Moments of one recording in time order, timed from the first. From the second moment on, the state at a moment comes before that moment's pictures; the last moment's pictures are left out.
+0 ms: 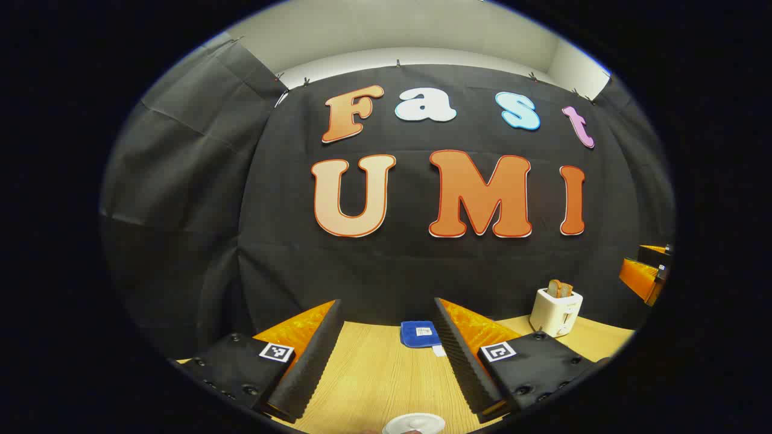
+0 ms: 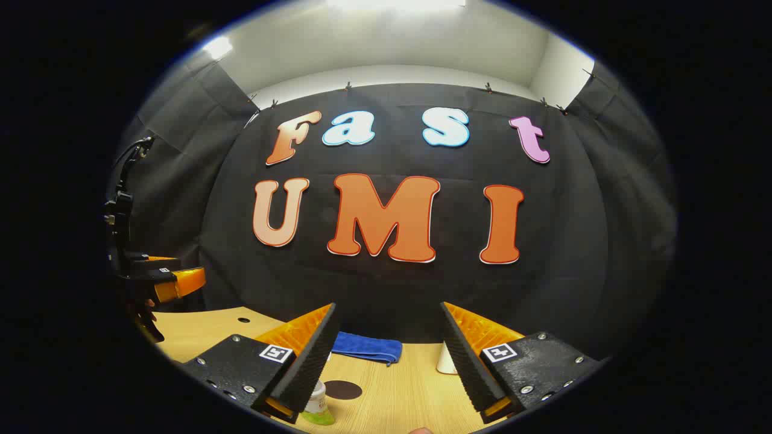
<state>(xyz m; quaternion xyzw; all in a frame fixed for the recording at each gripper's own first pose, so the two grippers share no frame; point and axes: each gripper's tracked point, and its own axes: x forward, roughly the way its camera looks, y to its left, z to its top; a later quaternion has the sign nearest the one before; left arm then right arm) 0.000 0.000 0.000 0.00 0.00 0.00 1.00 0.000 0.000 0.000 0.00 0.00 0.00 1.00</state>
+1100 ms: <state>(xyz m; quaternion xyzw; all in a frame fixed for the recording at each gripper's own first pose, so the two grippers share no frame) -0.005 0.006 0.005 -0.02 -0.02 0.01 1.00 -0.001 0.001 0.001 0.00 0.00 0.01 1.00</state>
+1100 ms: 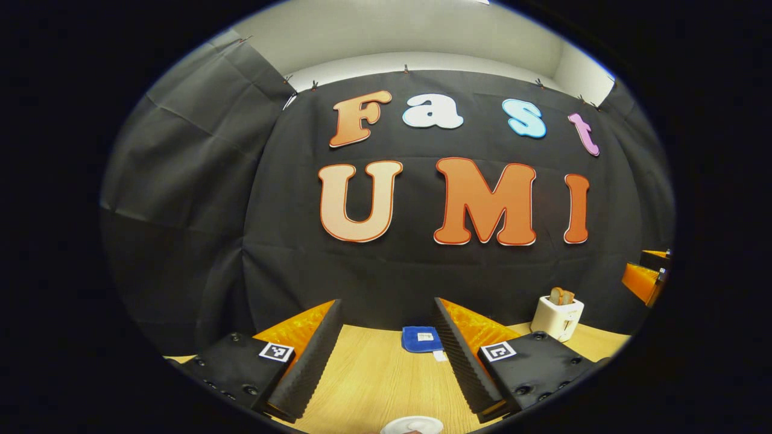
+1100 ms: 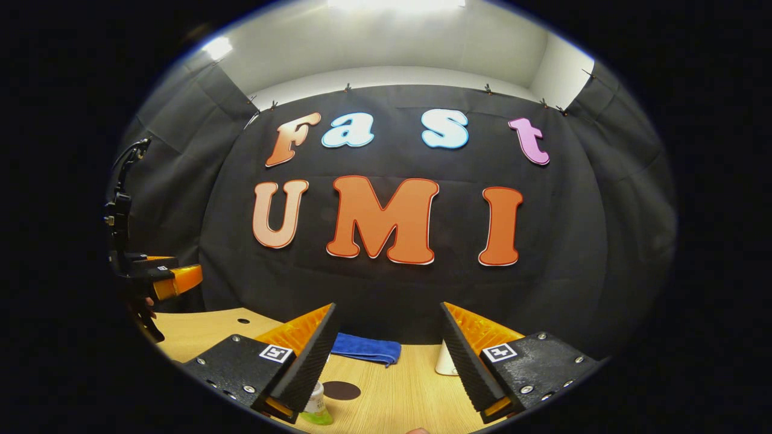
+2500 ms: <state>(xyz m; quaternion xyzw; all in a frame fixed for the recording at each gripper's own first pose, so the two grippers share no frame) -0.038 -0.013 -0.160 0.03 0.17 -0.05 0.98 -0.032 0.064 -0.094 0.05 0.10 0.12 0.99</state>
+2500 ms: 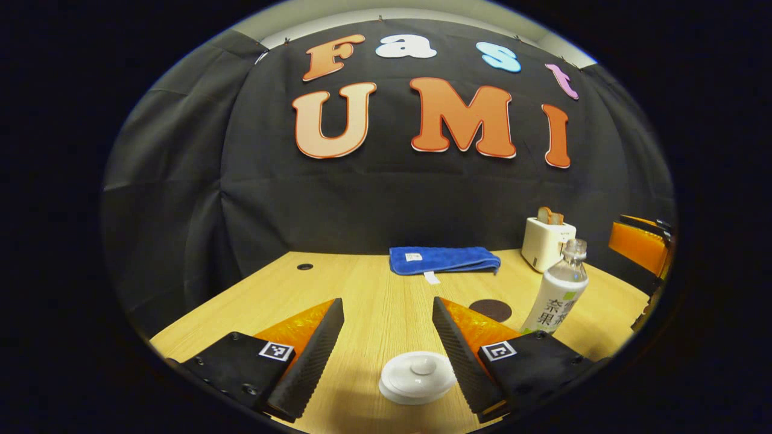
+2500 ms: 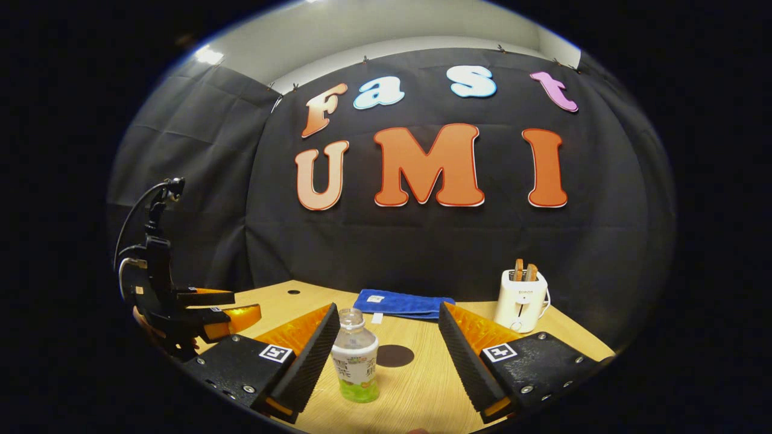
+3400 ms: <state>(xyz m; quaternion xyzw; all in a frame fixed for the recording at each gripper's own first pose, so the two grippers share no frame) -0.052 -0.036 -0.234 0.05 0.24 -0.10 0.97 -0.046 0.066 -0.147 0.07 0.16 0.14 0.98</state>
